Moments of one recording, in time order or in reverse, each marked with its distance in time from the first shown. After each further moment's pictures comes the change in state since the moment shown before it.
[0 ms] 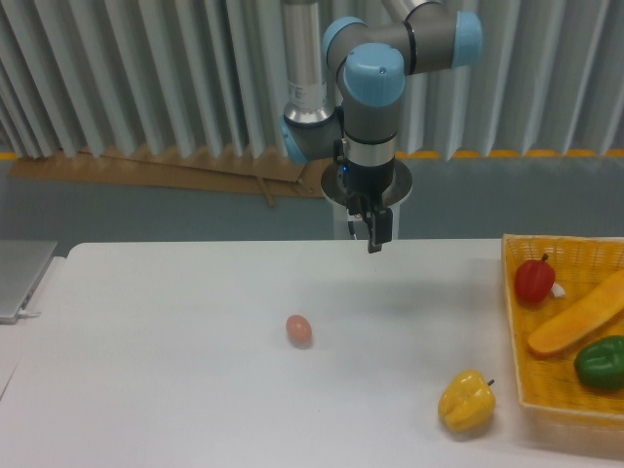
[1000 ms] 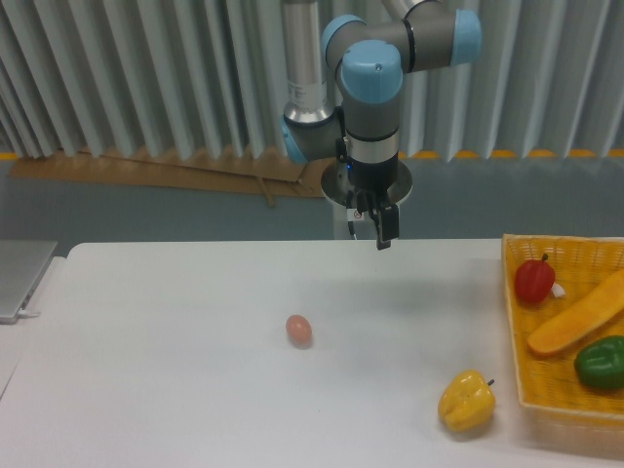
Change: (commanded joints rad) arm -0.006 0.005 0.003 -0.001 -0.006 -0.005
